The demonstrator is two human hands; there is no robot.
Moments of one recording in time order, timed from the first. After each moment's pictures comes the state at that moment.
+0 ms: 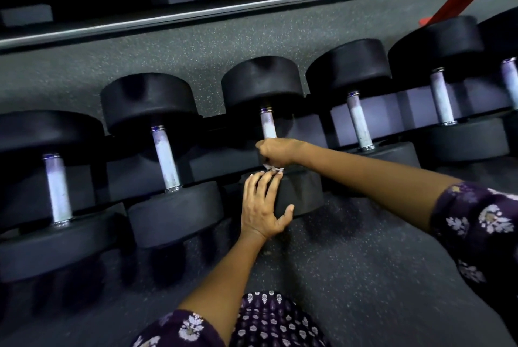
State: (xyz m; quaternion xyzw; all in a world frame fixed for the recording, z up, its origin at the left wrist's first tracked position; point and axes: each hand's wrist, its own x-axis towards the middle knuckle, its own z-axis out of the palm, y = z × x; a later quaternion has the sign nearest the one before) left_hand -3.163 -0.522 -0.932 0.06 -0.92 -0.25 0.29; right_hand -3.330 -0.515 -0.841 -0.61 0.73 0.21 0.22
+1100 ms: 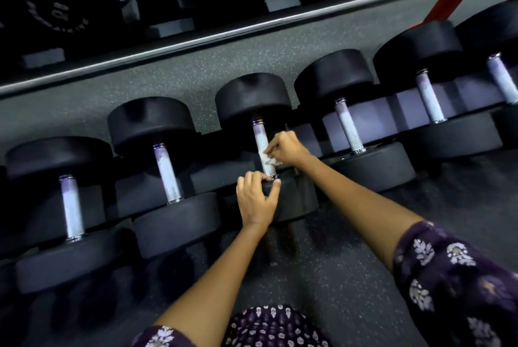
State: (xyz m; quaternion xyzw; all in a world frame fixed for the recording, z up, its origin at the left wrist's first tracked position) left_hand -3.190 -0.517 -0.894 0.25 -0.88 -0.35 0.22; right_hand -3.348 -0.475 -0.862 -0.30 0.89 -0.27 0.23
